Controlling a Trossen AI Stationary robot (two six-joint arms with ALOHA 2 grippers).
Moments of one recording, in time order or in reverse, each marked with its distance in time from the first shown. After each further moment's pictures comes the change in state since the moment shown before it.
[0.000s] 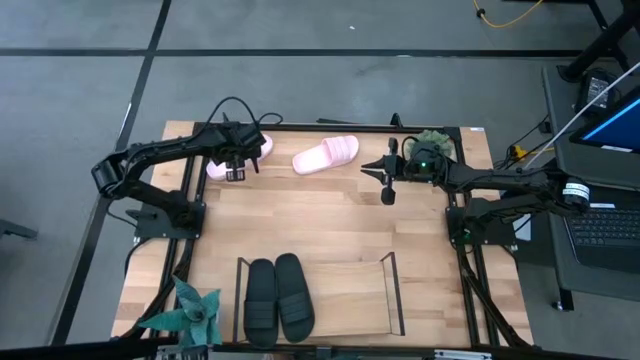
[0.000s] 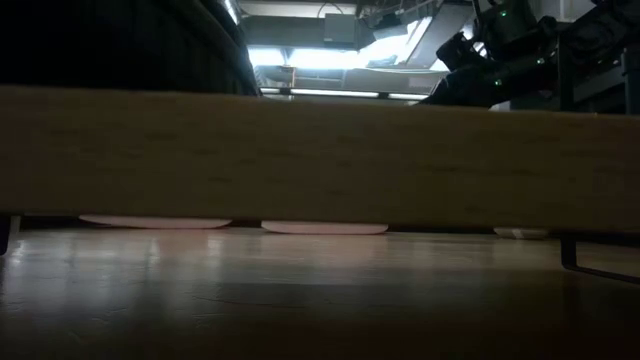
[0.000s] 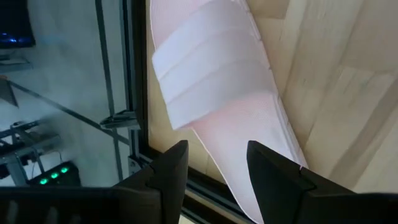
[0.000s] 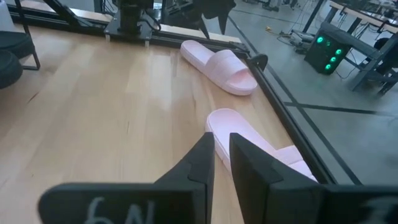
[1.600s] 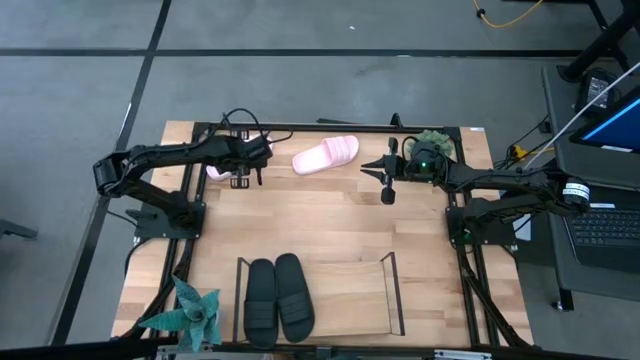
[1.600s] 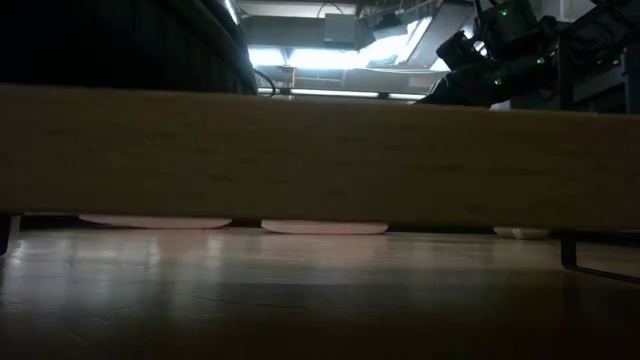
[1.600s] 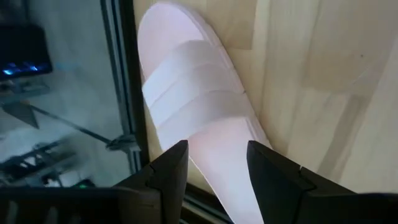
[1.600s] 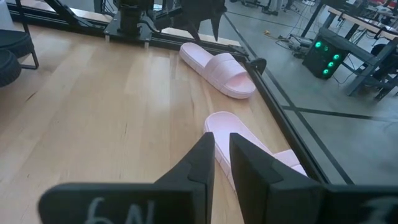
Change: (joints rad) left arm -0.149 0.006 -0.007 0.007 -0.034 -0.041; right arm 0.000 0.000 0.000 0.012 0.000 -0.019
